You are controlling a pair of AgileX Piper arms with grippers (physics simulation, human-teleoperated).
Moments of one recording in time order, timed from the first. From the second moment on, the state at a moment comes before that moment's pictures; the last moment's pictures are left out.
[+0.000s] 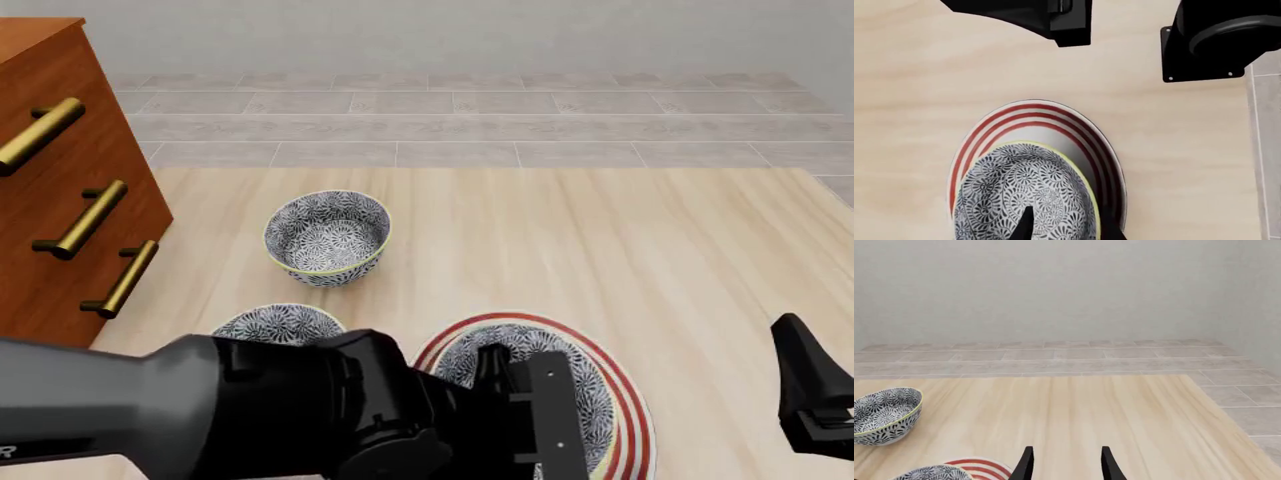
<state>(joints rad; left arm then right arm) -1.22 1.68 -0.97 0.25 0.45 -0.01 0.02 0.00 -0.01 0.01</state>
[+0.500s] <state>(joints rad) -1.23 1.55 -1.05 0.37 0.45 -0.01 0.02 0.00 0.00 0.00</state>
